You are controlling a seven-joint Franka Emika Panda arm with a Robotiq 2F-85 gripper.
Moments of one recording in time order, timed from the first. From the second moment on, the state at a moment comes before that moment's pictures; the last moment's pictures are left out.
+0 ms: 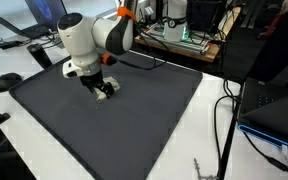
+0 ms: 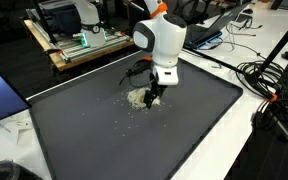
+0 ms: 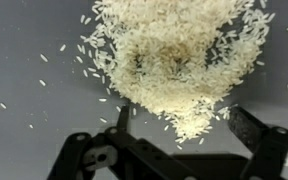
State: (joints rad) arm -0.05 0.78 -0.02 -1.68 -0.18 2.44 -0.12
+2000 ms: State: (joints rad) arm -0.13 0.74 0.03 -1.73 -0.17 2.45 -0.36
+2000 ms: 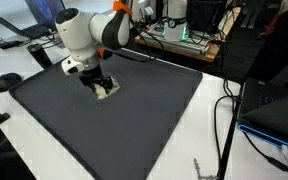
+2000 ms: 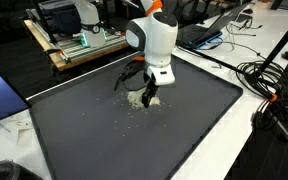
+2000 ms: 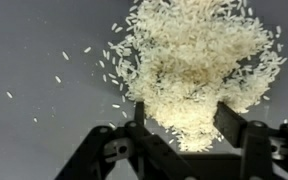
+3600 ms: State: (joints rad) arm -0.13 0.68 0.04 -1.80 -0.13 2.45 -0.37
